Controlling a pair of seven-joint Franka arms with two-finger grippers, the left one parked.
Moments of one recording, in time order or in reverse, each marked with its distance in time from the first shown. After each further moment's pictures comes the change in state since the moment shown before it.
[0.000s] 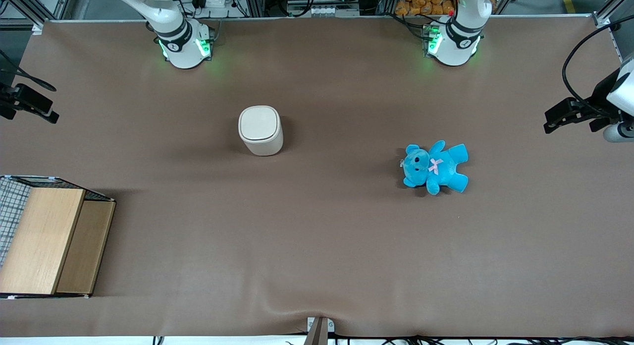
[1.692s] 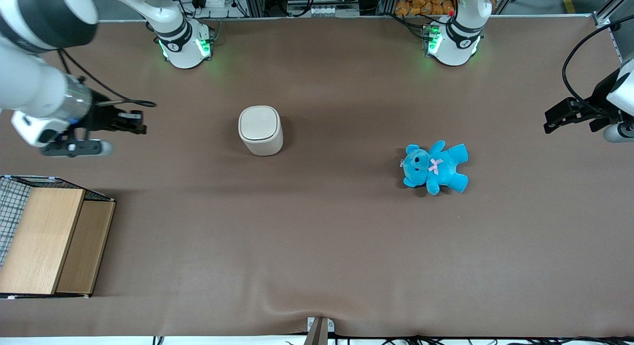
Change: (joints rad) arm 0.101 0.135 0.192 -0.028 0.123 -0.052 0.213
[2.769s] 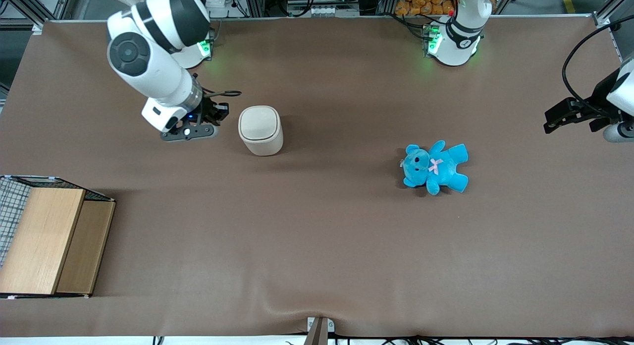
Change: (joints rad) arm 0.006 -0.106 0.244 -0.436 0.002 0.408 0.067
